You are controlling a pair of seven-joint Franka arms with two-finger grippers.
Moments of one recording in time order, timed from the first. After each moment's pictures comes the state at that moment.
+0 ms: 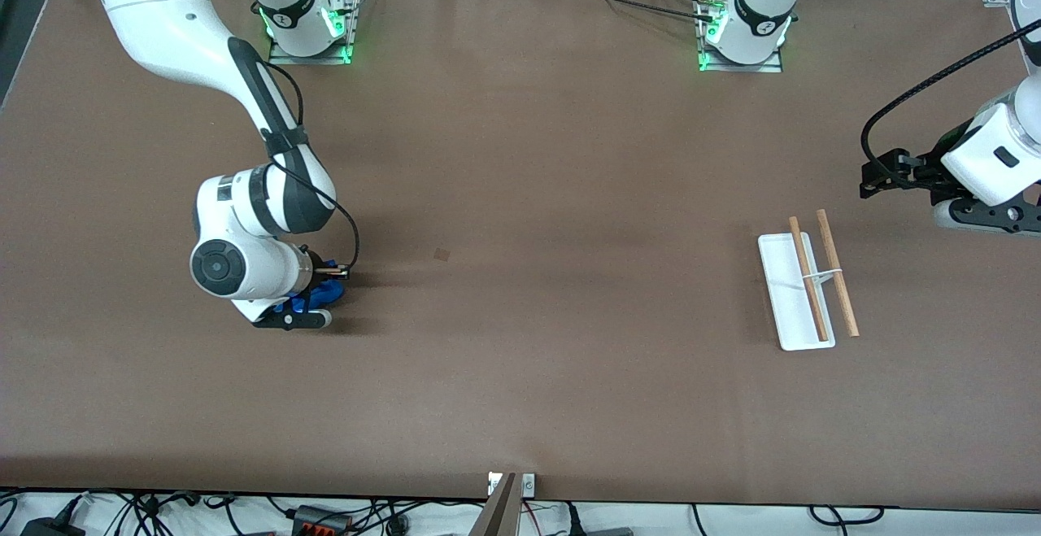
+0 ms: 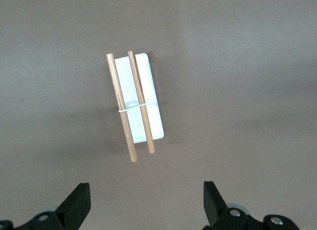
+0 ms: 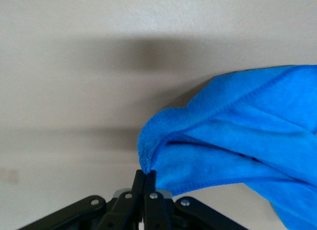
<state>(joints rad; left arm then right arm) -0.13 0.15 0.12 -1.52 -0.02 1.59 0.09 0.22 0.66 0.02 -1.50 0.06 1.92 0.21</state>
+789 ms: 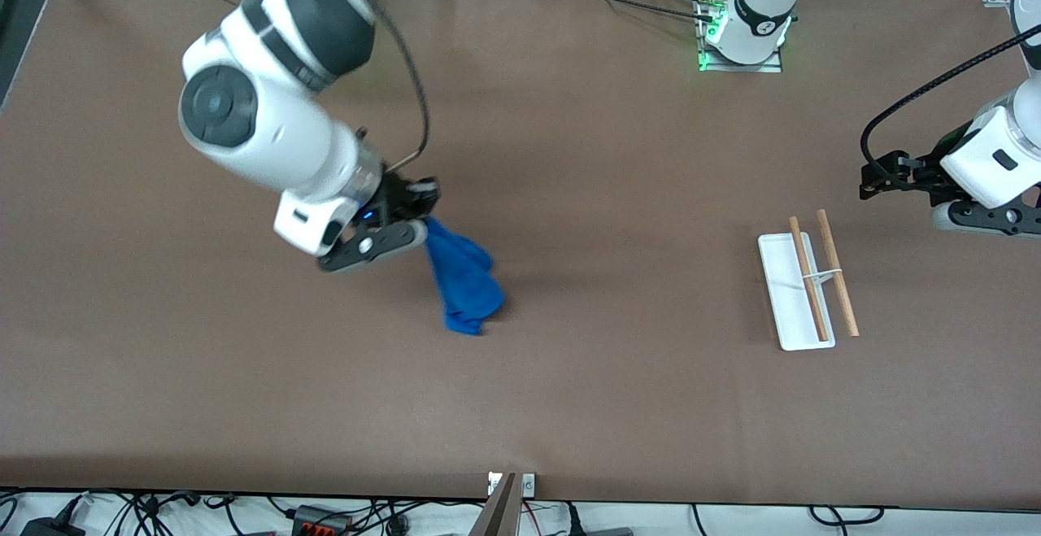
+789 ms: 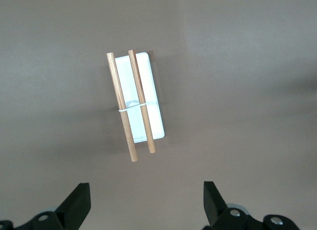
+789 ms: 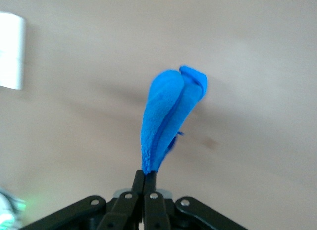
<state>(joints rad) -0.13 0.15 0.12 -1.52 -0.02 1.59 0.09 0.24 0.56 0.44 -1.10 0.06 1.77 0.33</state>
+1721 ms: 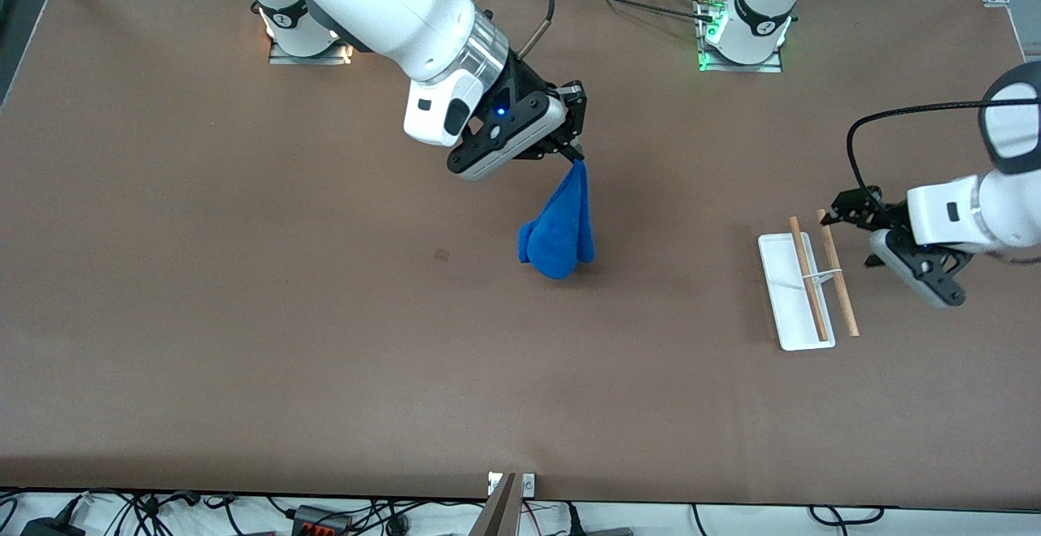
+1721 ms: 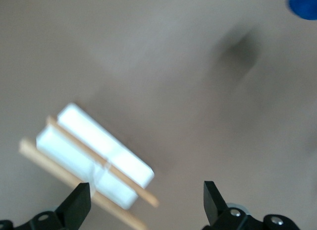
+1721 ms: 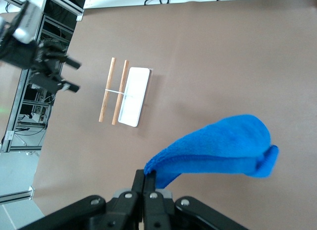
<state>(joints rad) -0.06 0.36 0.12 -1.52 -0.31 1.73 0.94 0.33 0.58 0.62 -1.07 0.06 2.10 0.48</state>
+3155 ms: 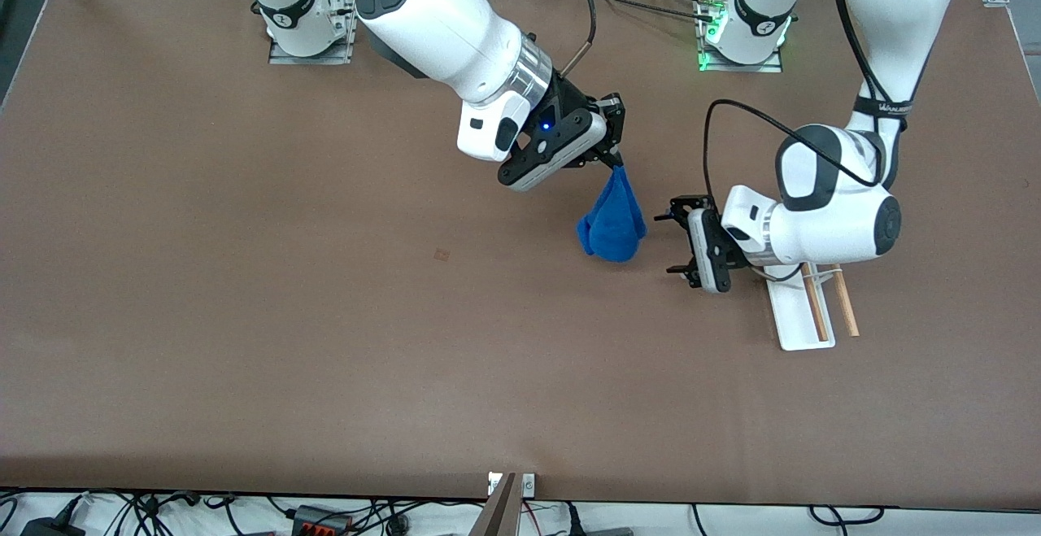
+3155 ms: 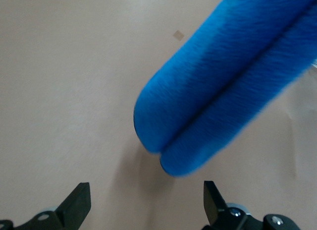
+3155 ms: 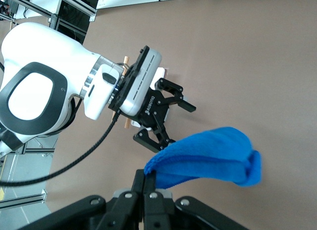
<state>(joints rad) -0.07 0.43 -0.18 -1.79 -0.67 2.06 1.31 0.38 0.66 0.62 -1.07 0.06 2.23 0.49</state>
